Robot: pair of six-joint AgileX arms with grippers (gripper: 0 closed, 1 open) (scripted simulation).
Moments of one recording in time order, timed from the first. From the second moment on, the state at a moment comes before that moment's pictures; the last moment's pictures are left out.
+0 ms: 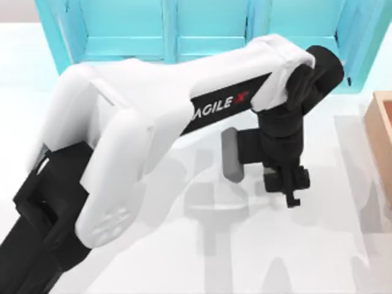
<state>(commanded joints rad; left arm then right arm) -0.87 2.49 2.15 -1.08 0.14 -2.42 0.00 0.00 0.00 0.00 0.00 0.00</state>
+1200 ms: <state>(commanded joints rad) -0.66 2.44 2.10 -1.11 0.12 -2.13 0.00 0.00 0.00 0.00 0.00 0.00</state>
